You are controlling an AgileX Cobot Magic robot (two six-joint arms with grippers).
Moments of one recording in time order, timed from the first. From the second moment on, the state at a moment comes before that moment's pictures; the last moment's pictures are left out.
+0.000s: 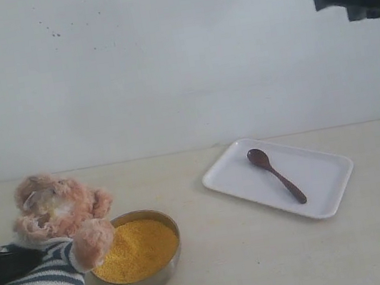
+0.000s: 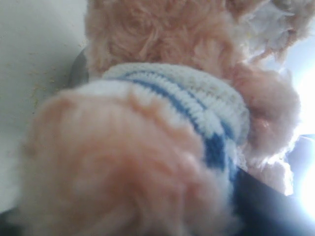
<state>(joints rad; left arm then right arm) 0.37 1.78 -0.50 -1.73 1.18 1.43 0.20 1.42 -1.33 -0.13 0.49 0.13</state>
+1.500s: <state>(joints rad) 0.37 1.78 -0.50 -1.73 1.18 1.43 -0.02 0.05 -0.34 -0.20 0.42 0.13</state>
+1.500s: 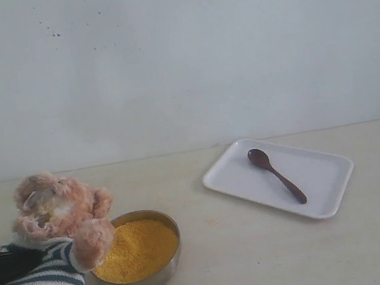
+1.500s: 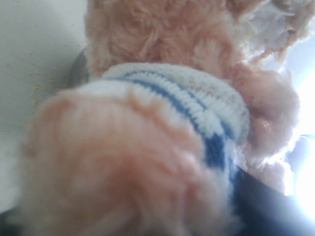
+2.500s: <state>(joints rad) 0.37 1.78 -0.51 -1.73 1.18 1.39 -0.01 0.04 -0.01 -0.15 0.37 0.02</state>
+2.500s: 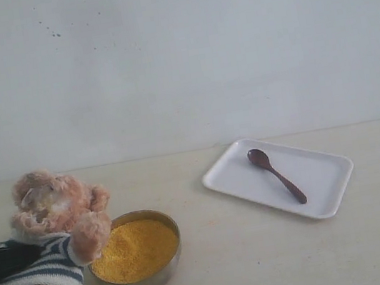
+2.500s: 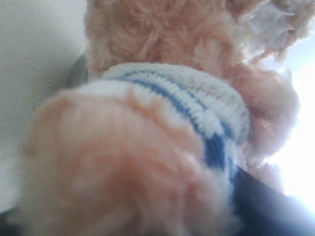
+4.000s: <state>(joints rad) 0.37 1.78 -0.61 -1.73 1.18 1.44 -0.01 0.01 0.00 -0.30 0.33 -0.13</state>
